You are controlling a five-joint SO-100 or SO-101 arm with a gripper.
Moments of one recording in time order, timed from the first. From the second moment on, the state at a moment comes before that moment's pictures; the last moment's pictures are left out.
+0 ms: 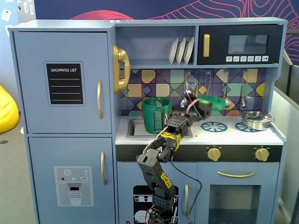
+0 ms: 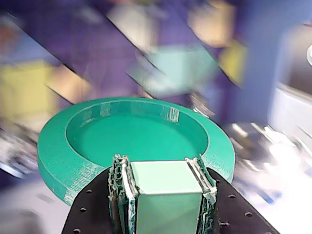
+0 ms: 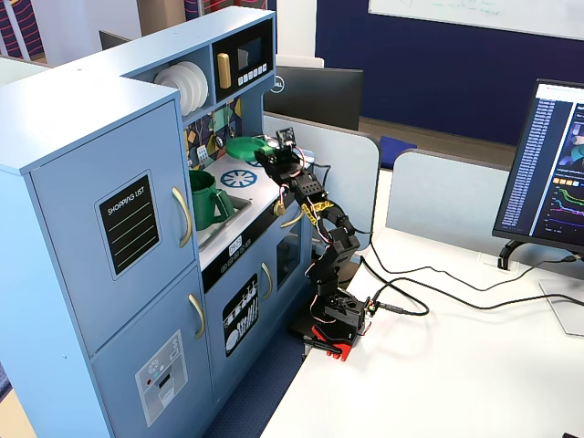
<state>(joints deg) 33.0 119.7 103.1 7.5 -95.3</state>
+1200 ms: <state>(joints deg) 33.6 110.6 122.3 -16.3 -96.6</state>
